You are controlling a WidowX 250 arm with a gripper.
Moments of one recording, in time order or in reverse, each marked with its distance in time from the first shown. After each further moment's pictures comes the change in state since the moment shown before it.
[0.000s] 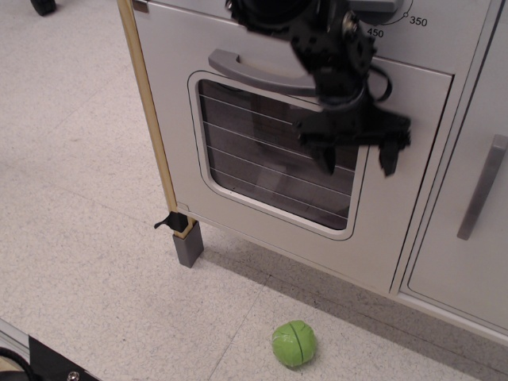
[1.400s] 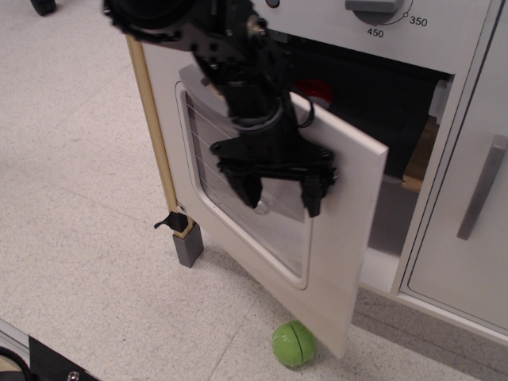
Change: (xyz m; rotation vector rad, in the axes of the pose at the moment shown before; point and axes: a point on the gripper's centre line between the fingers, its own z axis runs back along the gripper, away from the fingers) arm -0.054 0.033 0.045 0.043 0.105 -0.092
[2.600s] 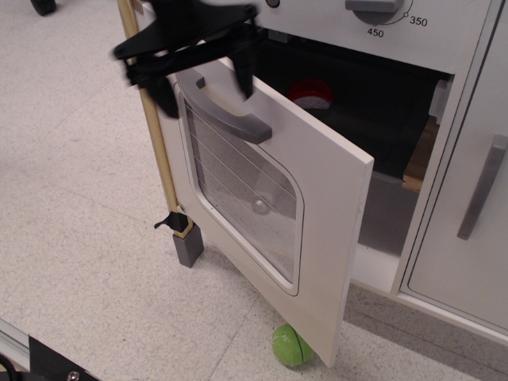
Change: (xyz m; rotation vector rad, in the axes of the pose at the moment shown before) arm 0.008 0.050 0.107 0.056 -0.073 0.434
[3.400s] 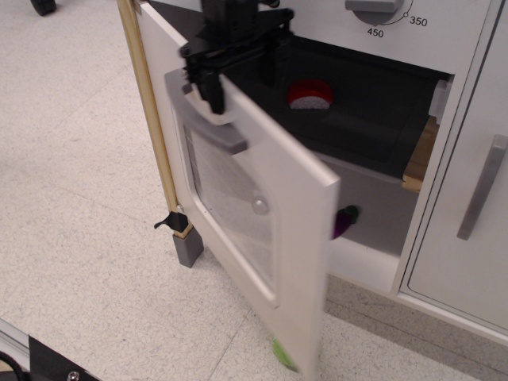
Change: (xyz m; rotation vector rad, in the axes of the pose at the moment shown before) arm 0.049 -0.040 -0.052 0.177 -0.004 0.420
